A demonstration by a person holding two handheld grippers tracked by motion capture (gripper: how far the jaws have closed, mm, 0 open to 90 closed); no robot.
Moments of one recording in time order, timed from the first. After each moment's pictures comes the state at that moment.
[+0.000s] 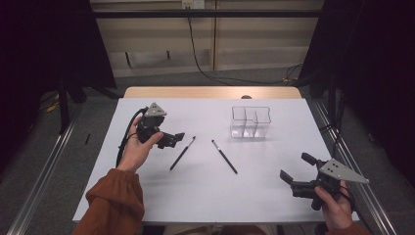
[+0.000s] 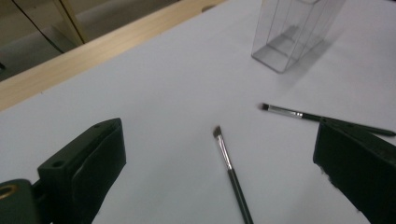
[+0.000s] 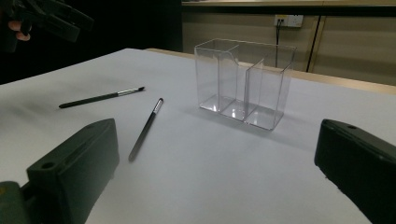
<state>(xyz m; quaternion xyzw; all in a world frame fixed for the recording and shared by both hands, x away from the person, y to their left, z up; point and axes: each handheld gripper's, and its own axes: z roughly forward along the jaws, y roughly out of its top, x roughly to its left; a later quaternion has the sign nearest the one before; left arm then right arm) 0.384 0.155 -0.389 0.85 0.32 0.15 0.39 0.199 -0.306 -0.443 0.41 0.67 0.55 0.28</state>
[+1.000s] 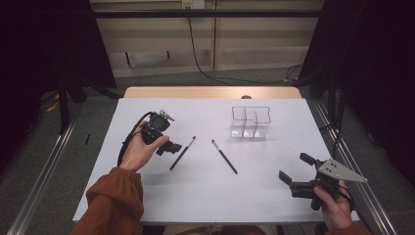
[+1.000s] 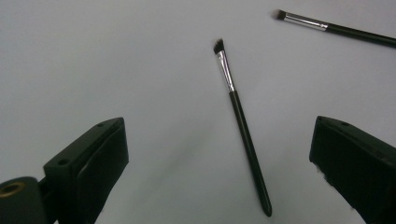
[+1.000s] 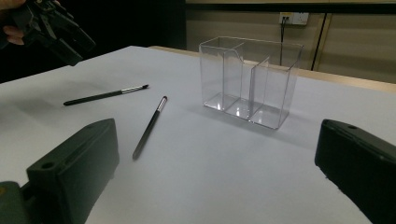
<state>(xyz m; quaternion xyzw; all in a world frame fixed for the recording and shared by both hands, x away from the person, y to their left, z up) 0.391 0.143 -0.402 0.90 0.34 0.09 0.24 0.200 -0.304 -0.443 0.41 0.68 0.55 0.27</state>
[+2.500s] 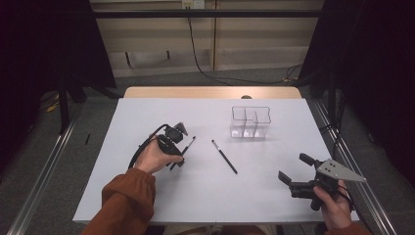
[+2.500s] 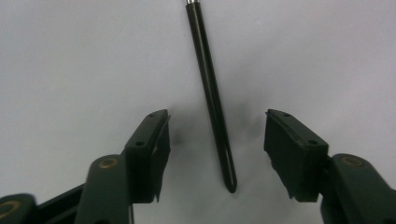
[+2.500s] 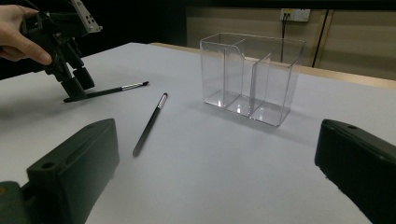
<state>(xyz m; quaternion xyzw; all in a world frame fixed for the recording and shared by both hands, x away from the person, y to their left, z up) 0.390 0.108 -0.442 0.92 0.37 -0.01 0.10 0.201 -0.304 -0.444 0.41 0.68 0.54 0.27</state>
